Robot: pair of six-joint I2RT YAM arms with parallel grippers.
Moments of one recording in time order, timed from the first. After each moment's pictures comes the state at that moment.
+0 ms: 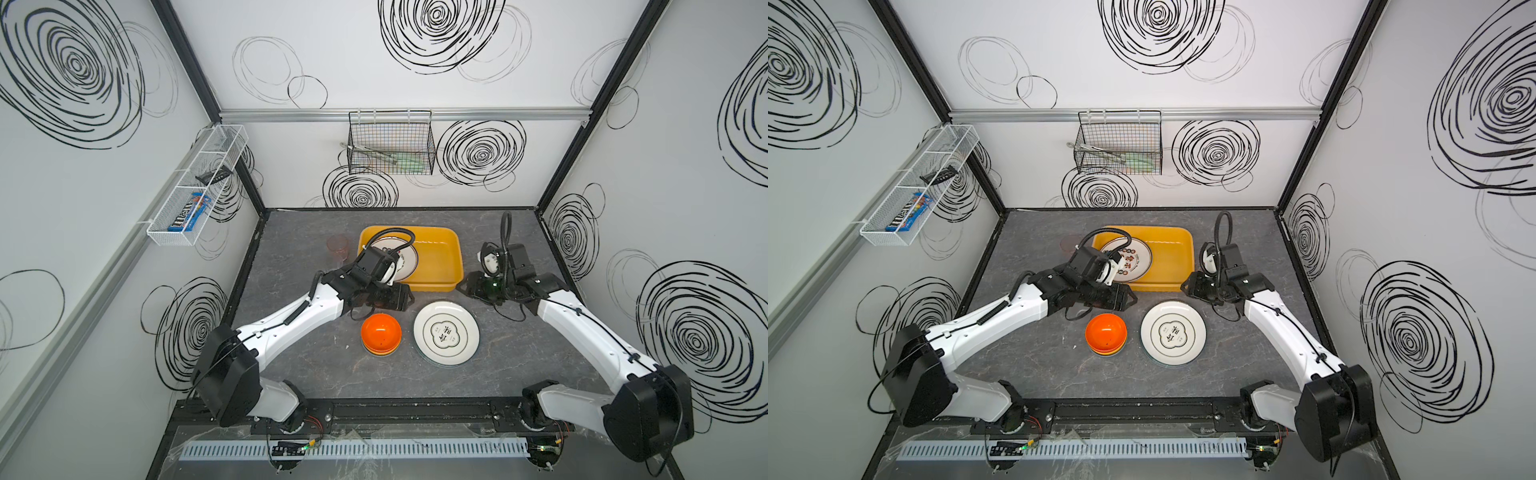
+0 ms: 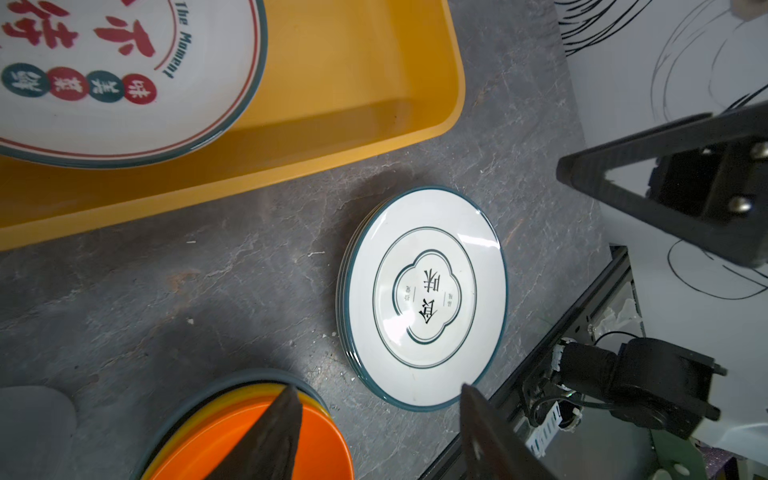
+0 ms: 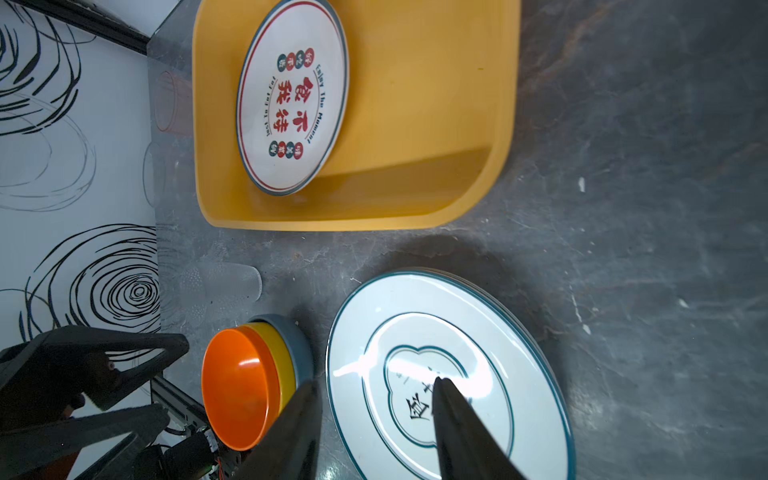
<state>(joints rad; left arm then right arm) -0.70 1.45 1.11 -0.57 0.29 -0.51 0.32 1.17 0.88 -0.65 -0.36 0.57</state>
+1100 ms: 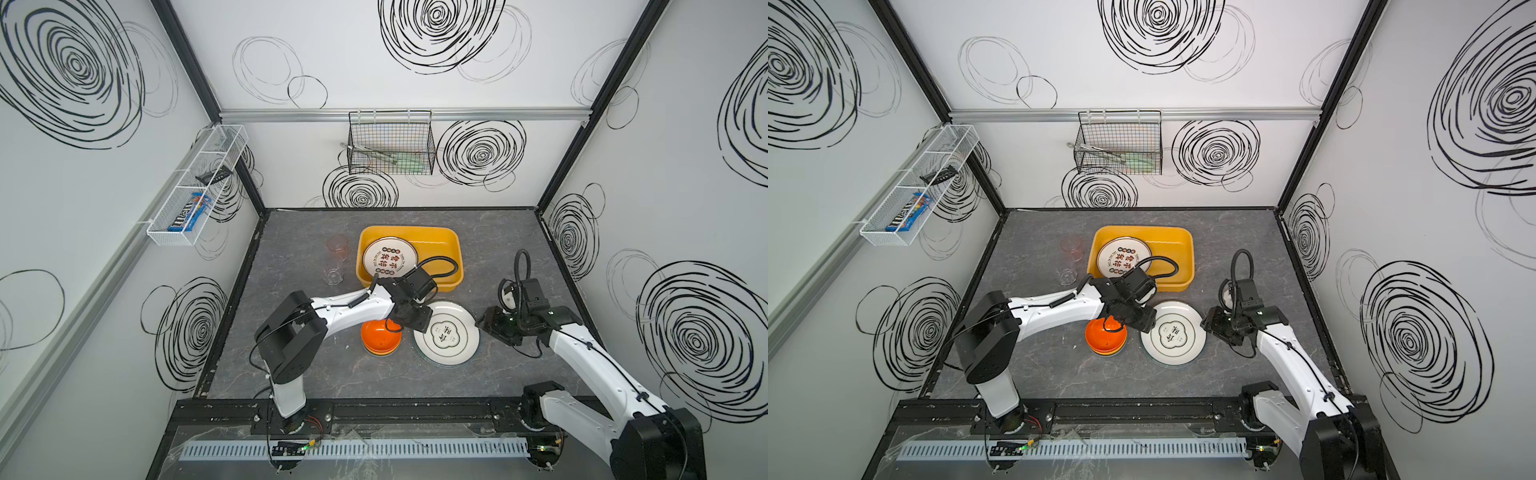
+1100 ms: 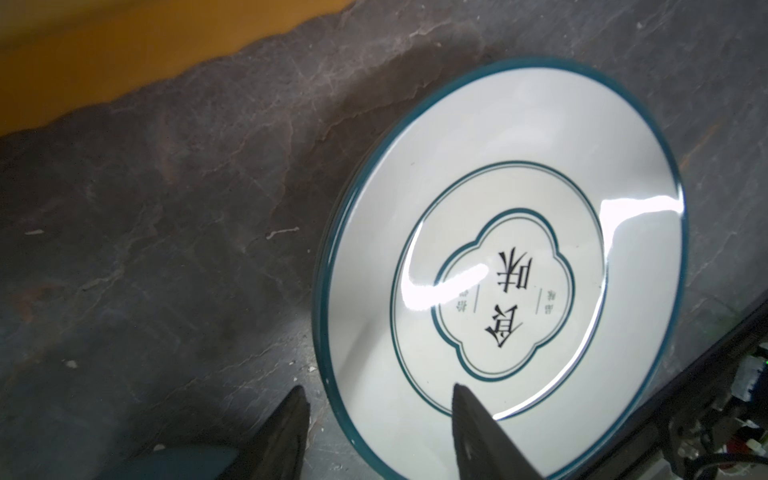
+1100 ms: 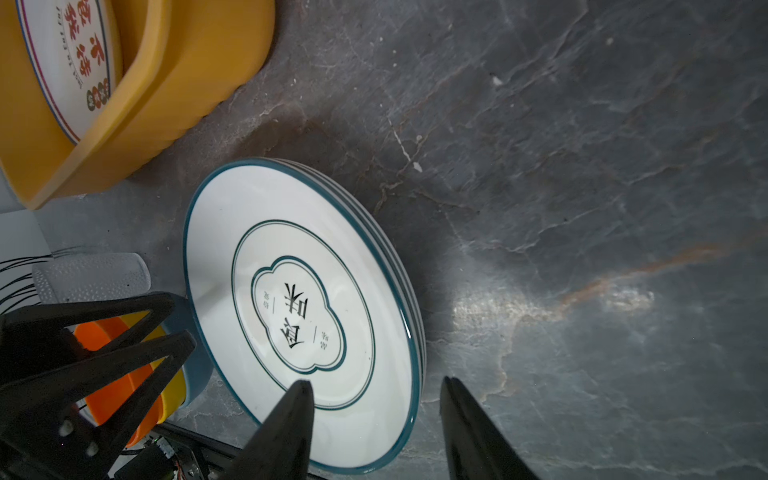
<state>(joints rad) -0.88 1.80 1.23 -0.62 0.11 -0.50 0.22 1.00 0.61 -0.76 -0.32 0.61</state>
